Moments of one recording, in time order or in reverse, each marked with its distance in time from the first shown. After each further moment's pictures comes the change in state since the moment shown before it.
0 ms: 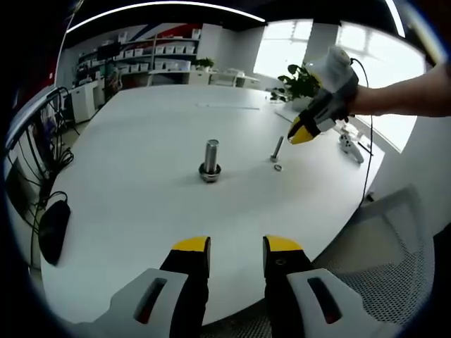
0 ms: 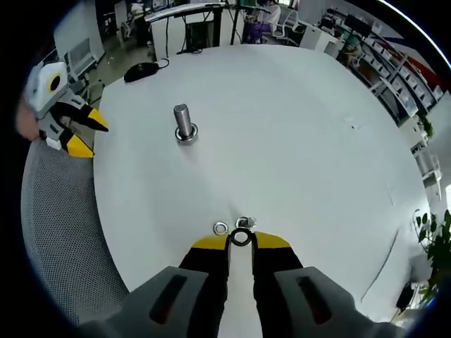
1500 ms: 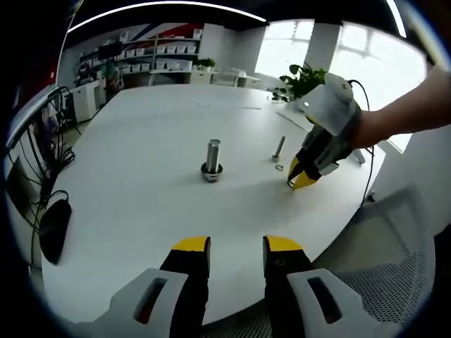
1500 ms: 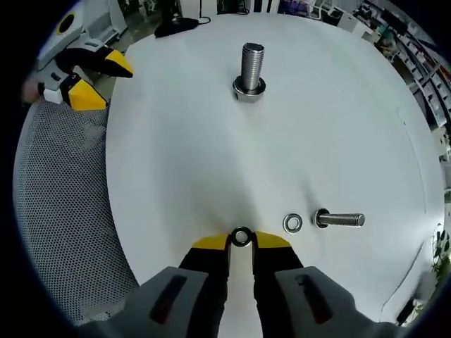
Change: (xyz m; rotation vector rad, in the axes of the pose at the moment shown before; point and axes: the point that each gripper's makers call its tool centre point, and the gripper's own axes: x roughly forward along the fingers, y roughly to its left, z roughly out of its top) left arm 0.000 0.002 -0.001 -0.003 0.005 0.008; right arm 0.047 0.077 -0.036 -0.100 0.145 0.145
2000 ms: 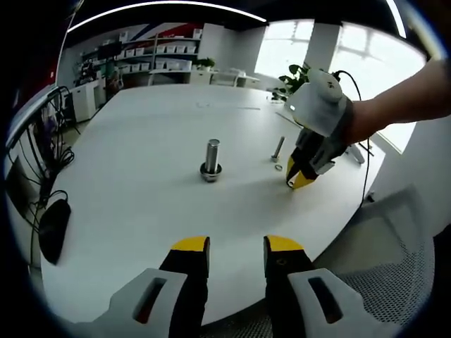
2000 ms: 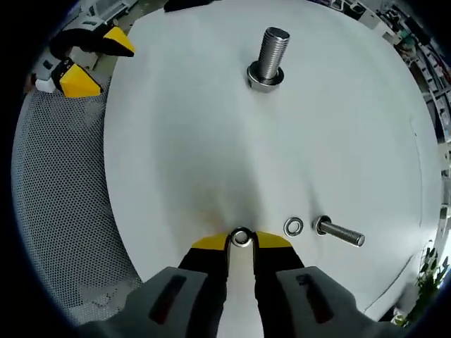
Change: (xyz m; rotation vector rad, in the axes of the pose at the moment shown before) left arm 0.000 -0.001 0.001 -0.002 -0.004 -0.005; right arm 0.002 -0.002 0.001 -0.037 0.136 0.026
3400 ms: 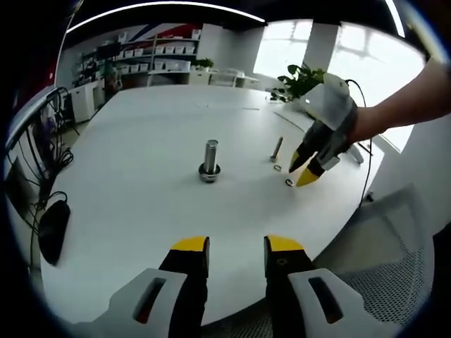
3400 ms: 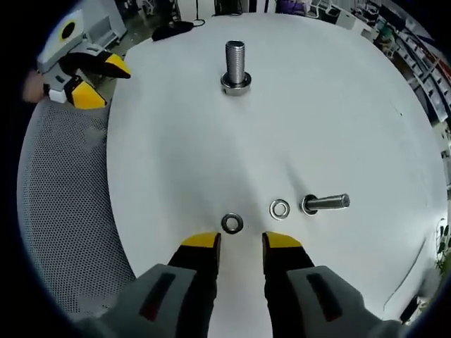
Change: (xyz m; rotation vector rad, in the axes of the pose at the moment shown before) left arm -0.001 -0.001 0.001 0.003 0.000 -0.006; right arm -0.004 -0.006 -0.010 0.046 -0.134 0.009
